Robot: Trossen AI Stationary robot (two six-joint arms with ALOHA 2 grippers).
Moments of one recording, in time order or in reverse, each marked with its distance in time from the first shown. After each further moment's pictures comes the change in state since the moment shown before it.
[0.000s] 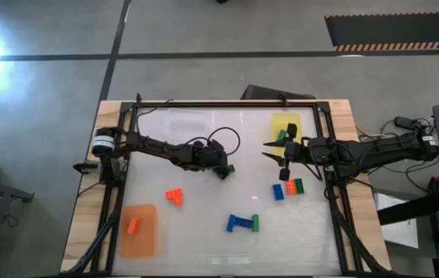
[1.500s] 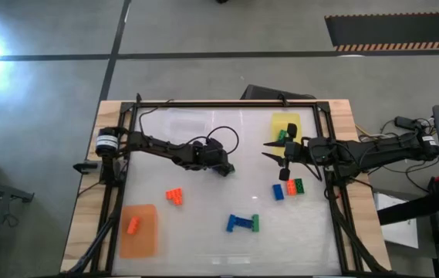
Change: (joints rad) left arm 0.012 0.033 -0.014 0.043 -0.032 -0.078; right arm 0.000 0.000 -0.001 -0.001 0.000 0.002
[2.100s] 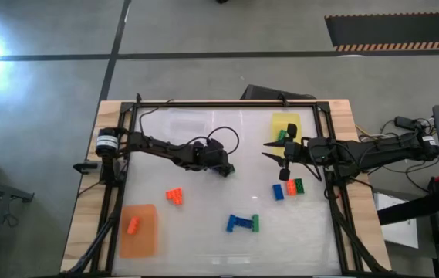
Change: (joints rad) left arm -0.007 0.000 0.000 0.015 0.012 -0.003; right arm 0.000 0.000 0.000 -0.006 0.000 0.000
